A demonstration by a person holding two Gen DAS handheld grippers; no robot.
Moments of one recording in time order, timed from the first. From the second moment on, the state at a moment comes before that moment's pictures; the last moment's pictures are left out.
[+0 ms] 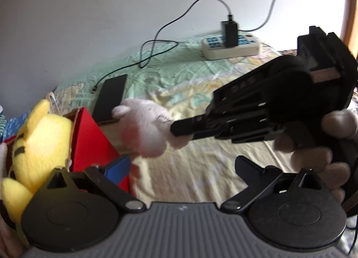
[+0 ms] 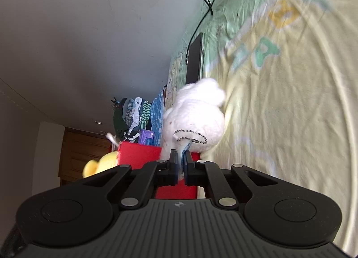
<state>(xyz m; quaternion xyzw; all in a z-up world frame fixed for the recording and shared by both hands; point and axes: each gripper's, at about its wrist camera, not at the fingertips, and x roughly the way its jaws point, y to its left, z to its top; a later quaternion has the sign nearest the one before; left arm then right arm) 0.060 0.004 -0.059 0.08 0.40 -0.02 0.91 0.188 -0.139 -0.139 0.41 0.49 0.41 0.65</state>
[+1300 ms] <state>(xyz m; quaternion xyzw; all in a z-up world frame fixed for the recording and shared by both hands) -0.043 0.029 -0.084 -0.03 0.48 -0.07 0.88 0.089 -0.151 -0.119 0.38 0.47 0.35 0.72</state>
